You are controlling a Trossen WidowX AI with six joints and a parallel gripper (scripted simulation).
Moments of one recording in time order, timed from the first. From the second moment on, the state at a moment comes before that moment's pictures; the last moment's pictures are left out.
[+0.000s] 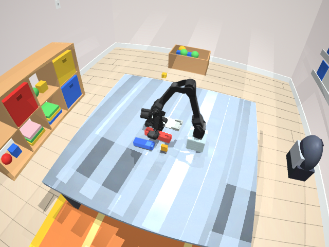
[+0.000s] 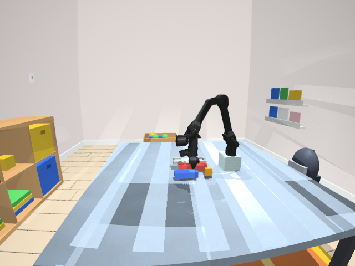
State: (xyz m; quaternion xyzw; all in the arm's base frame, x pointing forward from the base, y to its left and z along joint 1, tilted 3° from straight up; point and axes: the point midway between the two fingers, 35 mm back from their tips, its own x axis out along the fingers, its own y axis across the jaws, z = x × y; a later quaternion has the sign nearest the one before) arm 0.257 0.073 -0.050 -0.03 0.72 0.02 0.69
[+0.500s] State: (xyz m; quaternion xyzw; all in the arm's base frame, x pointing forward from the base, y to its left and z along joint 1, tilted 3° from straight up) arm 0.266 0.075 -0.006 -0.03 0.72 0.02 0.70
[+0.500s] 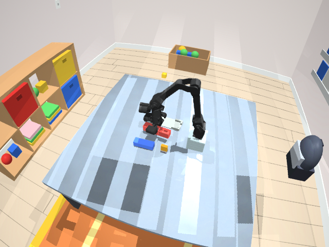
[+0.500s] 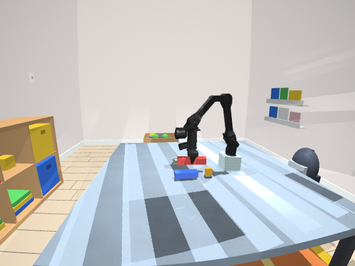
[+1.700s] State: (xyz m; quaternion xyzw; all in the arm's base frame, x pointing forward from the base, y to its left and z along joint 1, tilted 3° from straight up) arm 0.270 0.055 0.063 -0.02 0.71 0.02 0.70
